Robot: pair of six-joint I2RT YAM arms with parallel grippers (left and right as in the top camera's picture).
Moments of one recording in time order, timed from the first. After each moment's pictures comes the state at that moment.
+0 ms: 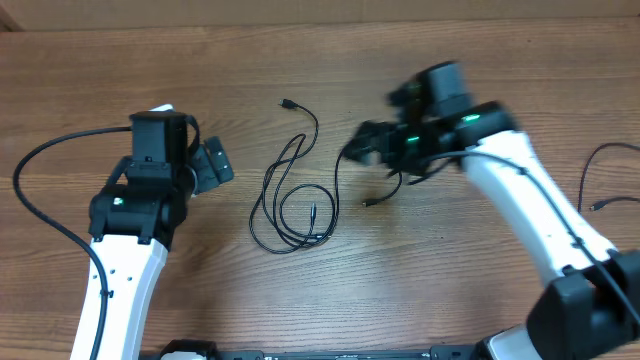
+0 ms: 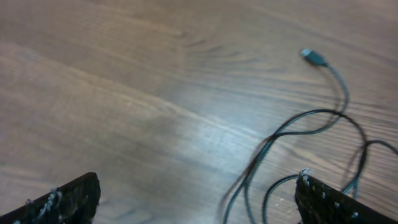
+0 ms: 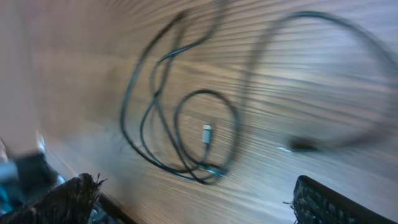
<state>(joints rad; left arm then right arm) -0.08 1.20 1.15 -0.89 -0.17 -0.42 0.38 1.68 1.40 -0.84 -0.52 0.42</state>
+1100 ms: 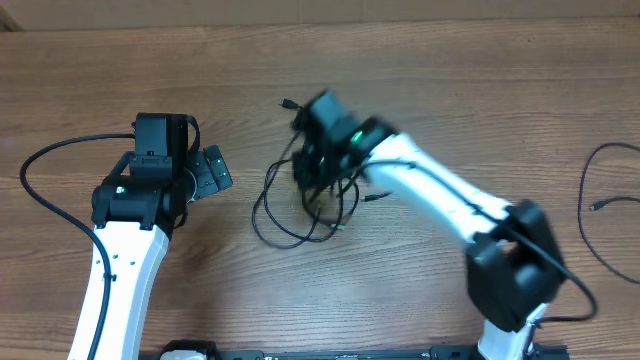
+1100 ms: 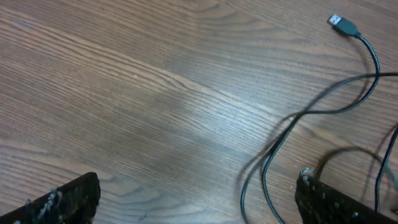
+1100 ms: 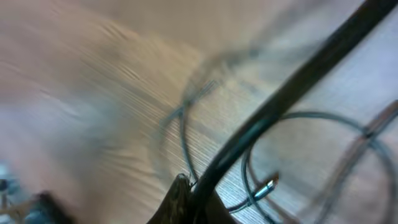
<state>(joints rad) -0.06 1.25 1.15 -0.96 -0.16 -0.43 0.65 1.92 1.60 -0.78 -0.36 0.37</state>
